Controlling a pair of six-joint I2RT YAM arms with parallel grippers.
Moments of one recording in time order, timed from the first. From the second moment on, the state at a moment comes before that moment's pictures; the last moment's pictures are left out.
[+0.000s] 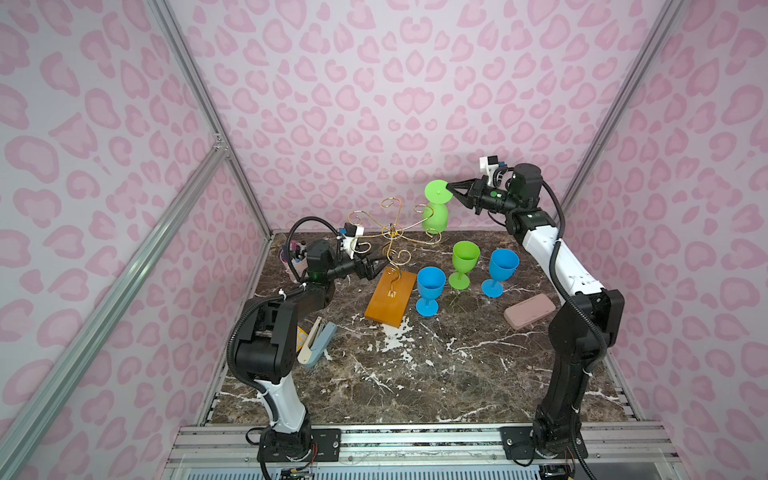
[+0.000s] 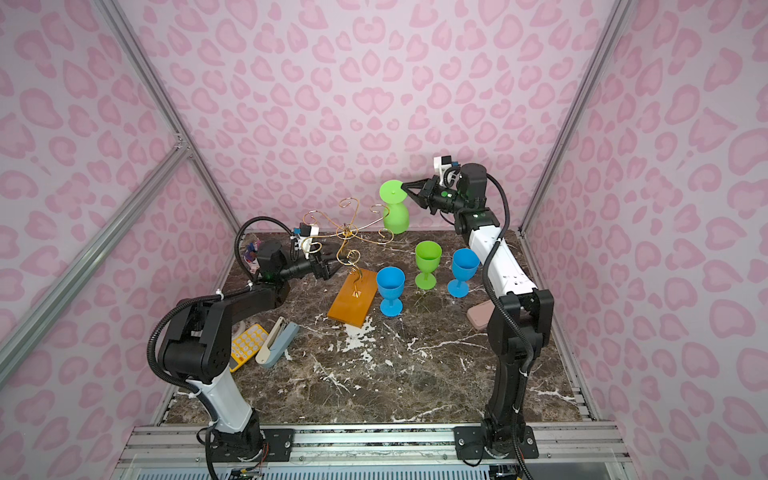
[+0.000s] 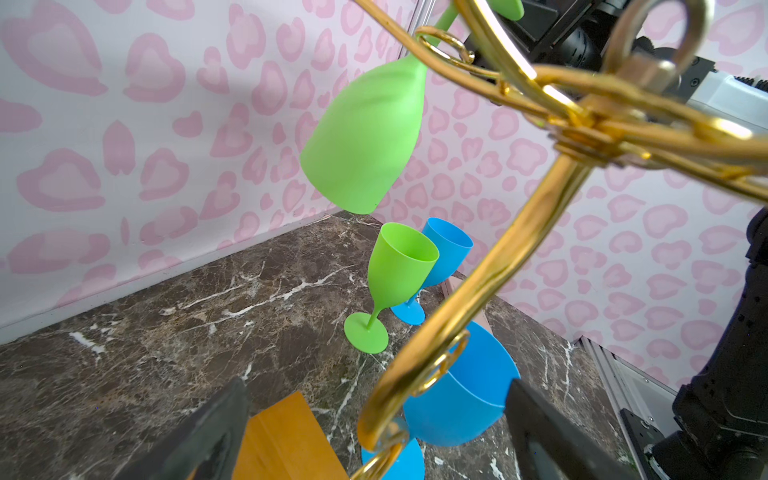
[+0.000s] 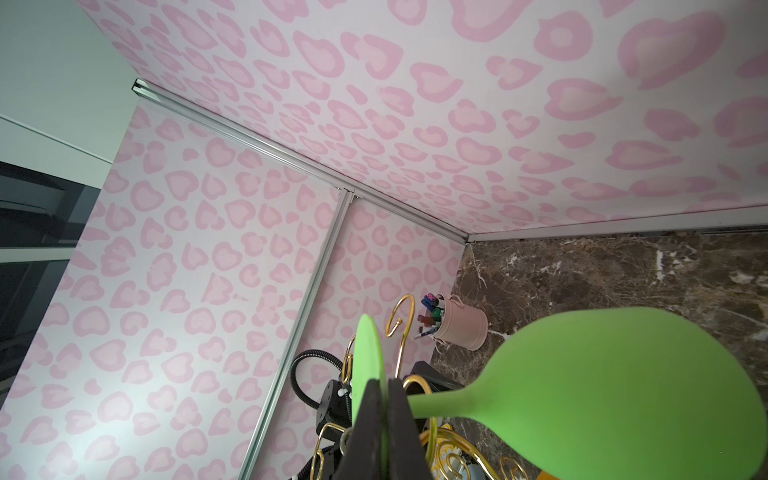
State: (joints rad) left arm -0.16 1.81 1.03 0.73 0.99 -0.32; right arm 0.16 1.96 1.93 -0.02 -0.88 1.08
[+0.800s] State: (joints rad) left arm -0.13 1.68 0.90 0.70 0.99 -0.27; right arm 0.10 1.85 1.83 -0.05 -0.89 1.02
